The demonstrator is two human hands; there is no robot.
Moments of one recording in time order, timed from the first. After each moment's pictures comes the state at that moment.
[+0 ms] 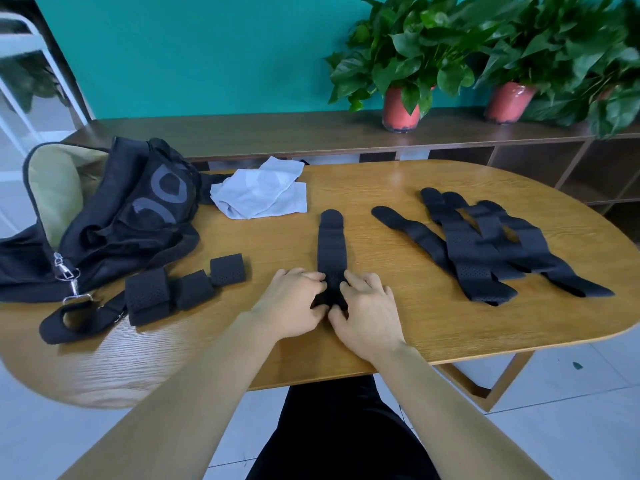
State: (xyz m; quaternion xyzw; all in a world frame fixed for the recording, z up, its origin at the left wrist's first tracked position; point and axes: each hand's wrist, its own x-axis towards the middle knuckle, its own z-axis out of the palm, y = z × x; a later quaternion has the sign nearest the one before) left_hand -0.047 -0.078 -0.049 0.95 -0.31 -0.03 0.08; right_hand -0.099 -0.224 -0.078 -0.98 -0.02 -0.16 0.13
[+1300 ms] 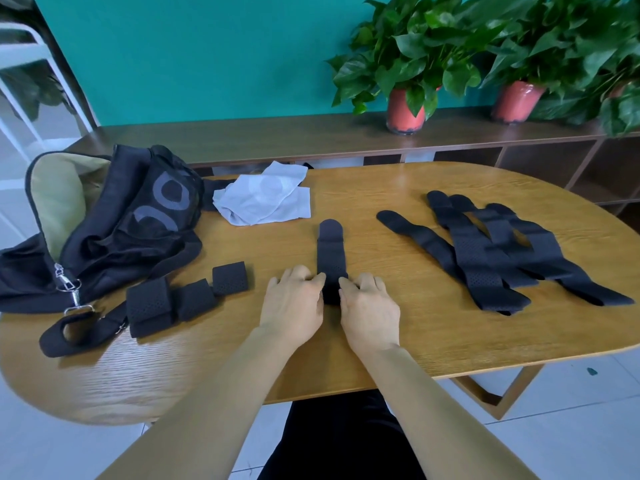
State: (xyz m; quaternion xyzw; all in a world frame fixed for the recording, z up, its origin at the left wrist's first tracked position) left_hand -0.047 -0.086 -0.053 0.97 -0.21 0.07 0.06; right_hand -0.075 -0.212 -0.082 -0.95 0.04 -0.28 0.12
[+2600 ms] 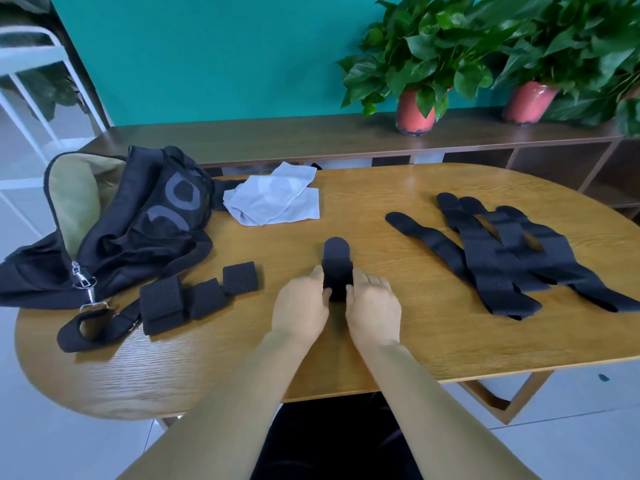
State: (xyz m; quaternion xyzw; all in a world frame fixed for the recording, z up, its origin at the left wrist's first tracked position) left_hand -0.044 -0.091 -0.058 0.96 -0.14 0.09 0.21; right_hand -0.065 -0.201 -0.080 -0.95 0.09 -0.27 0.16
